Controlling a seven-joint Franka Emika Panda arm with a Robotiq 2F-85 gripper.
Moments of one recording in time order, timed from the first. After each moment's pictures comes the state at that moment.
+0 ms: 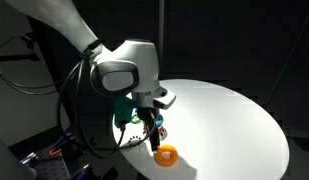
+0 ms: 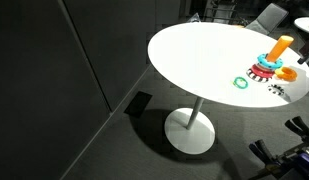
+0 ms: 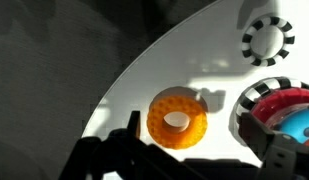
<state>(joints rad) -0.26 0.08 -0.24 -2.53 -0.13 2.65 0.14</state>
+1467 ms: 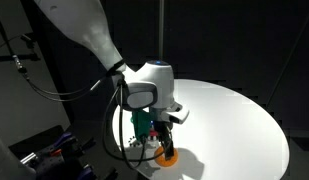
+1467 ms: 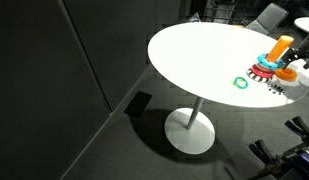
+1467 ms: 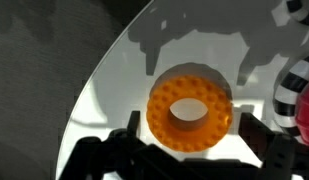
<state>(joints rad) -0.26 0.36 -0.24 -2.35 -0.06 2.73 0.14</state>
